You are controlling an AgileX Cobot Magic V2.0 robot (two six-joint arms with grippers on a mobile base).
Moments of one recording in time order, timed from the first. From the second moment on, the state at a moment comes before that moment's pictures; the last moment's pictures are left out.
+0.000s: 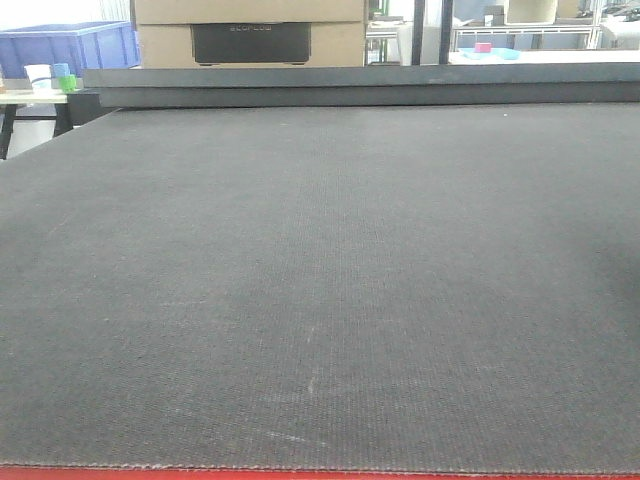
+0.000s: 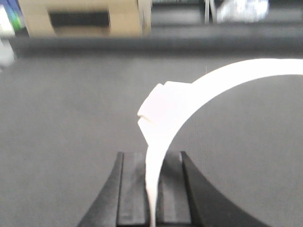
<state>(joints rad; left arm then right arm) -0.15 0.86 -0.78 -0.01 0.41 -0.21 0.26 0.62 -0.75 -0.19 0.39 0.30</state>
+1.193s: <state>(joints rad) -0.13 0.55 -0.78 0.06 0.38 -0.21 0.26 0.48 -0.75 -0.19 0.33 0.30</state>
